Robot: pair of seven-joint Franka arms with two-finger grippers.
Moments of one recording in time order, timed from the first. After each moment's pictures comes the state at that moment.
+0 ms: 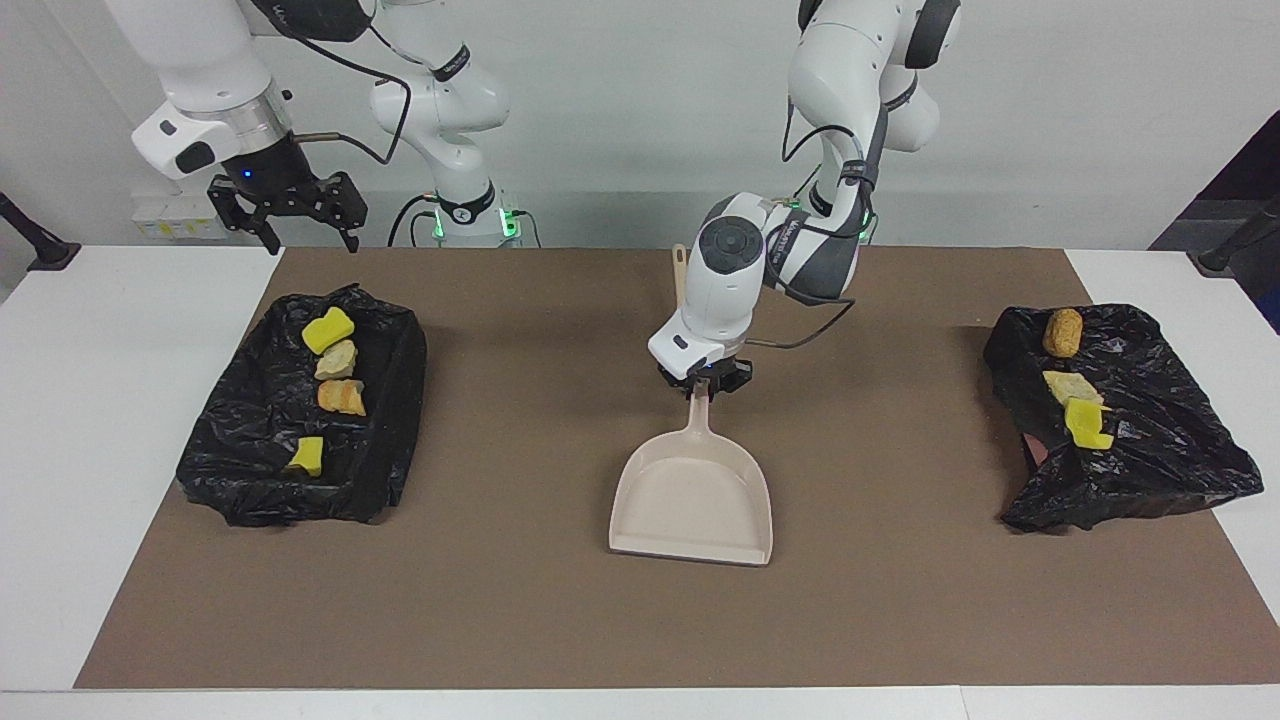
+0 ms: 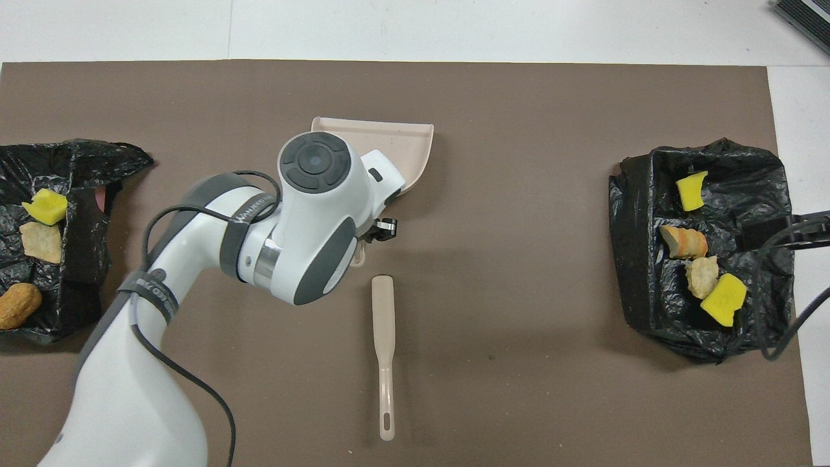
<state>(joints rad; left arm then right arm) -0.65 0.42 0.03 -1.66 -0.06 2.03 -0.45 0.11 -0.08 -0.15 -1.64 -0.03 1.53 -0.08</state>
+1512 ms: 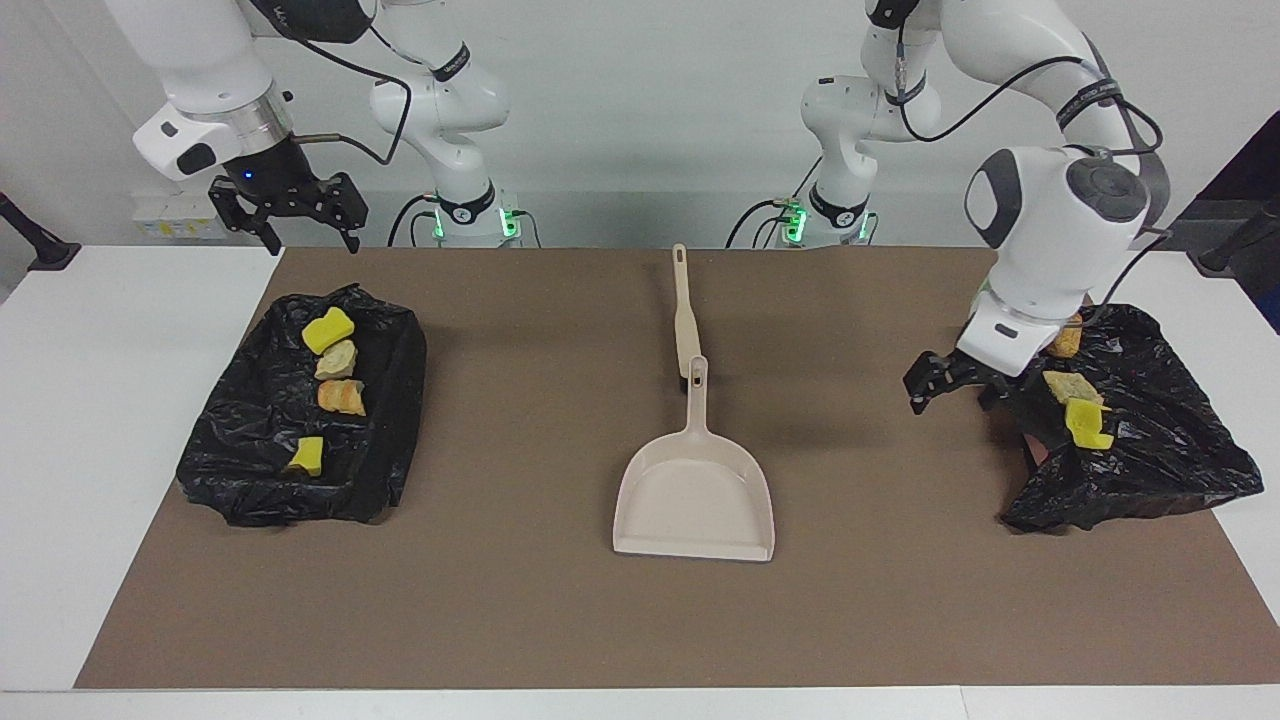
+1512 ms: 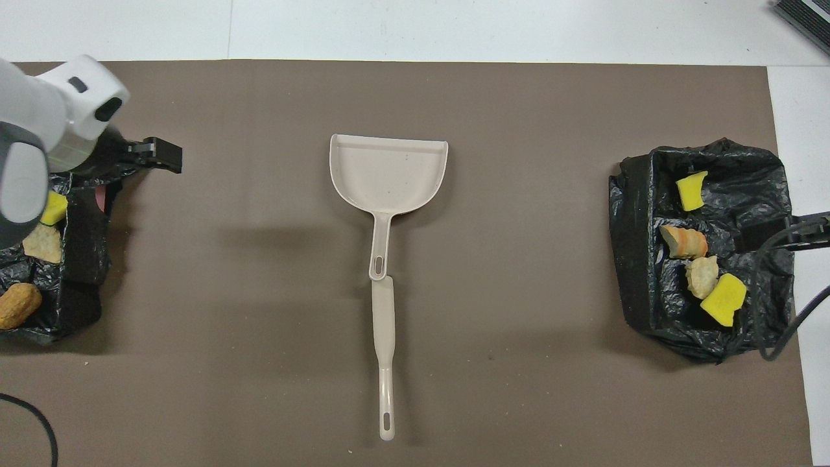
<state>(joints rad) -0.14 0.20 0.09 -1.62 -0.06 1.91 0.00 0.11 -0.08 -0.15 -1.65 -0.03 1.53 -0.08</state>
